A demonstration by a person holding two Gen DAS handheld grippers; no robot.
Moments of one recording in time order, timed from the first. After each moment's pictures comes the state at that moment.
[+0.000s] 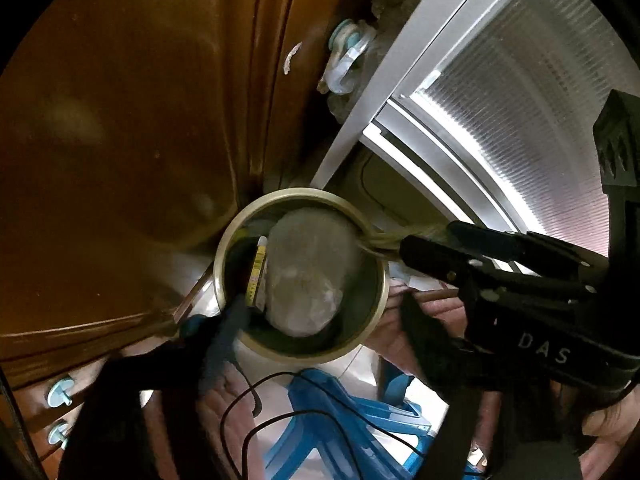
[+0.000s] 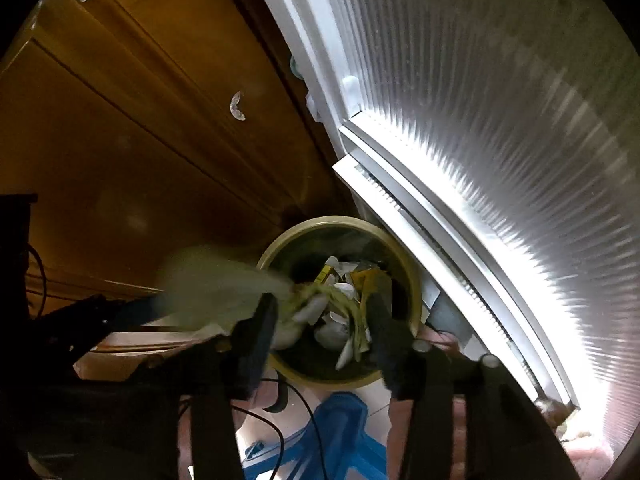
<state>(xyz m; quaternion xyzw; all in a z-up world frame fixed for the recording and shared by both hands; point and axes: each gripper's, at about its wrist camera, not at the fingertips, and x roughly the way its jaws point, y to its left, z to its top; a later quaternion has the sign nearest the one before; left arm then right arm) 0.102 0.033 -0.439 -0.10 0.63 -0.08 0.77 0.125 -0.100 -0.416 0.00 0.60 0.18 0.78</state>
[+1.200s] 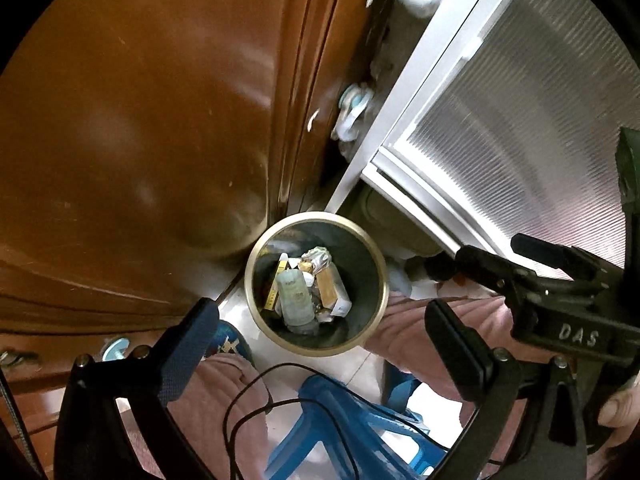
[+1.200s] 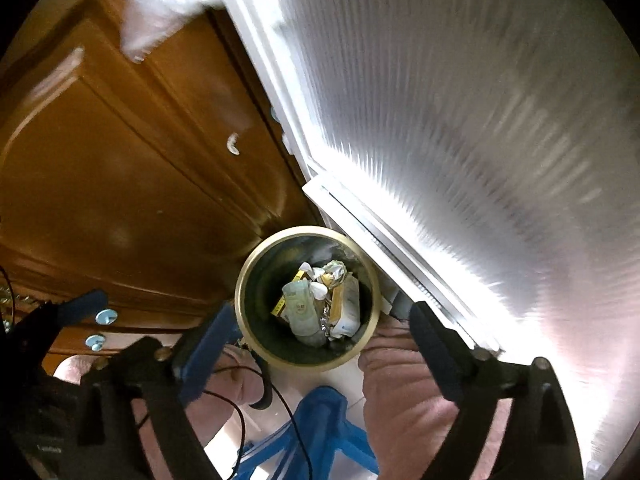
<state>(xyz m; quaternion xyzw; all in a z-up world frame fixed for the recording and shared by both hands) 0.060 0.058 -0.351 -0.09 0.58 -0.05 0.81 0.097 -0.115 -0.346 -0.02 0.58 0.13 0.81</state>
